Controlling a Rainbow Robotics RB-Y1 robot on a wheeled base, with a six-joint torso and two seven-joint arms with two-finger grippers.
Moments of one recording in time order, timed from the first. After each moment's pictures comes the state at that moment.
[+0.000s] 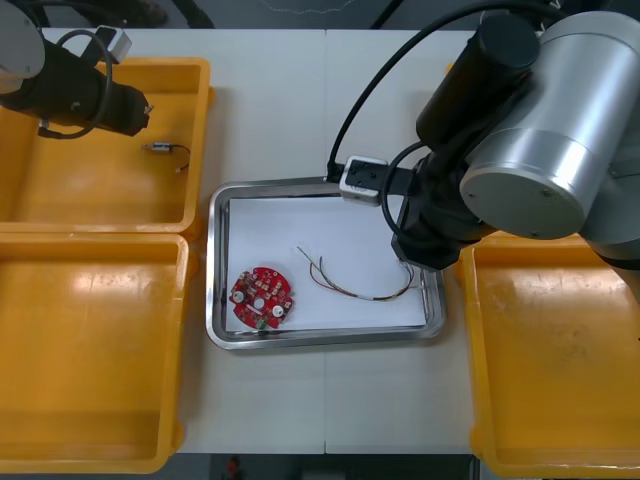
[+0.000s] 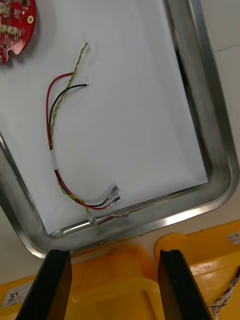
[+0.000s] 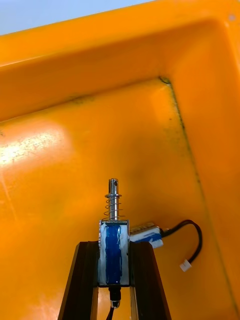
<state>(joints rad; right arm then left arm) -0.78 -0.58 0.48 -2.15 -0.72 1.92 1.77 -0.89 0.70 -0.12 -1.07 0.88 1.19 -1.81</state>
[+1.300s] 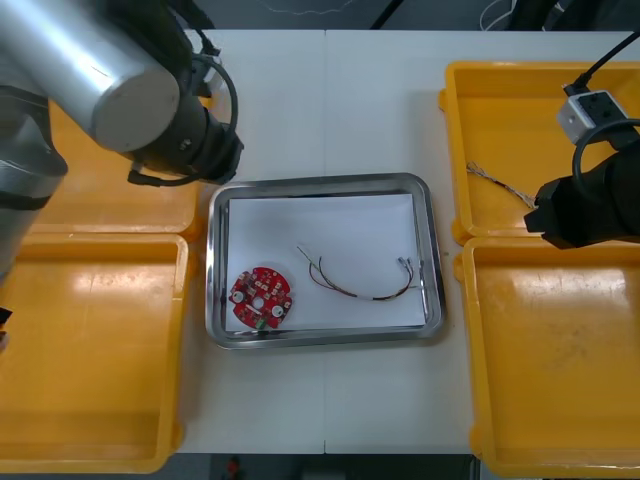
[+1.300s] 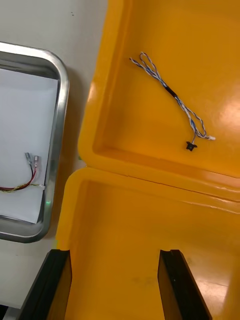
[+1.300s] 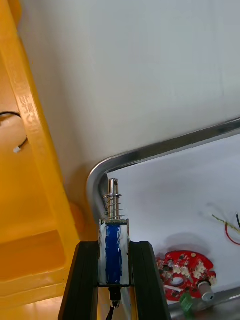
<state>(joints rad) -0.44 -0.82 -0.01 -2.35 -0.87 1.92 1.07 -0.80 0.59 -0.36 -1.92 0.60 1.80 -0.97</state>
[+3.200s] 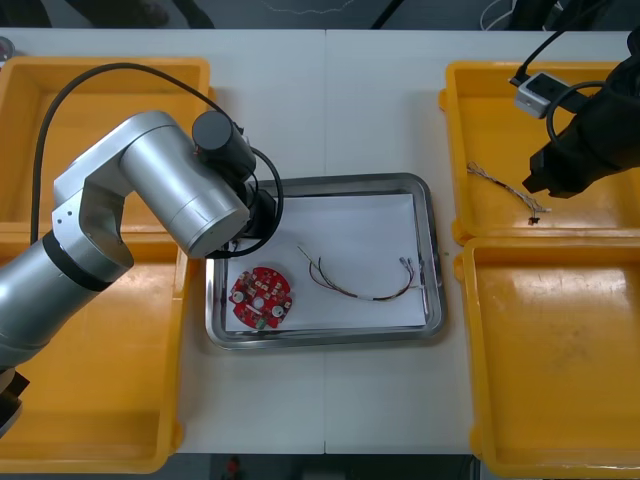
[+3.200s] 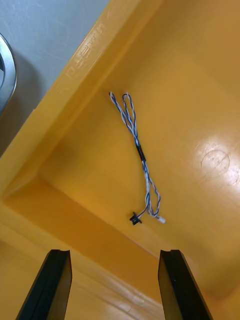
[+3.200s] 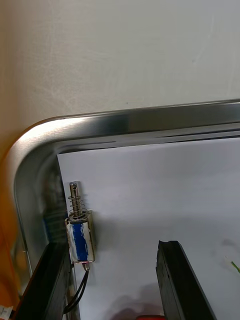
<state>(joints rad) -0.68 -0.82 0.13 -1.75 -0.83 1.70 1.81 -0.68 0.55 -0.60 -1.82 0.41 1.52 -0.71</state>
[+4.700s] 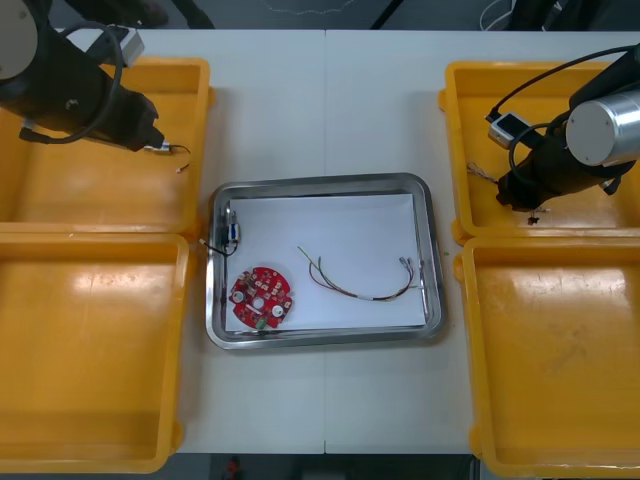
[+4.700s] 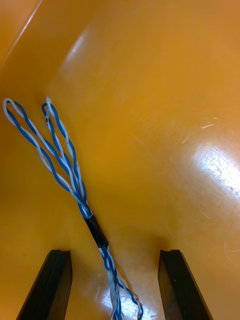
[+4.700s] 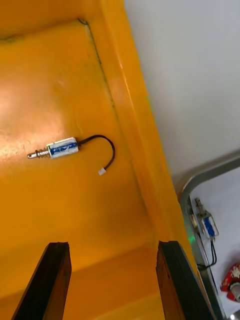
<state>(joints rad) -0.75 -0.75 0.35 -1.24 -0.78 1.23 1.95 -0.77 0.74 -0.10 -1.62 0.84 1.59 -1.45</state>
